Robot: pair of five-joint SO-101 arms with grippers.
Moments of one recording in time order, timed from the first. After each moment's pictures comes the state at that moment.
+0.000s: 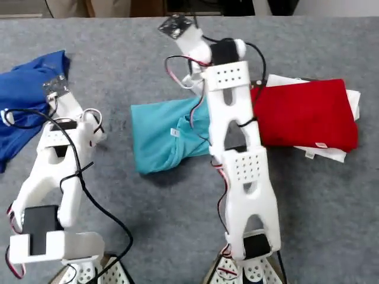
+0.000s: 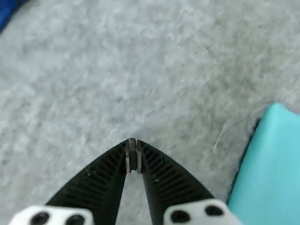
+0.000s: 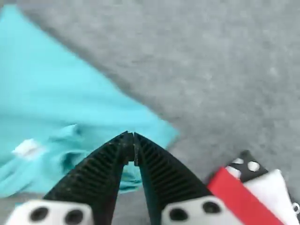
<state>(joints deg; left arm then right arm) -10.4 -4.3 39.9 32.6 11.7 -18.5 50.8 -73.2 101.3 26.2</state>
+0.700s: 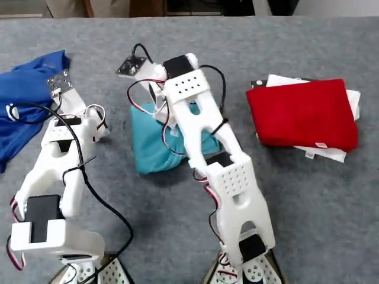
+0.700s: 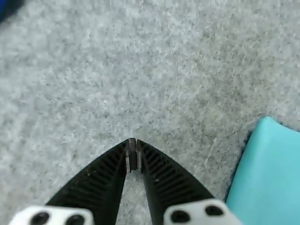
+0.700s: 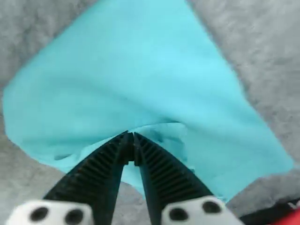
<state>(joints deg) -9.8 -1.0 36.7 31.3 12.0 -28.8 46.3 -50.4 101.3 27.2</state>
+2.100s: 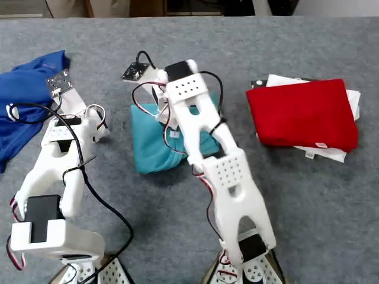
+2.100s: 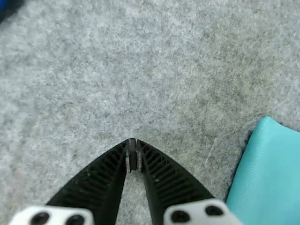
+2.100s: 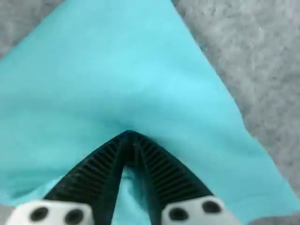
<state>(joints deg) -9.8 -1.0 36.7 31.3 12.0 -26.7 60.0 -62.2 99.2 29.1</state>
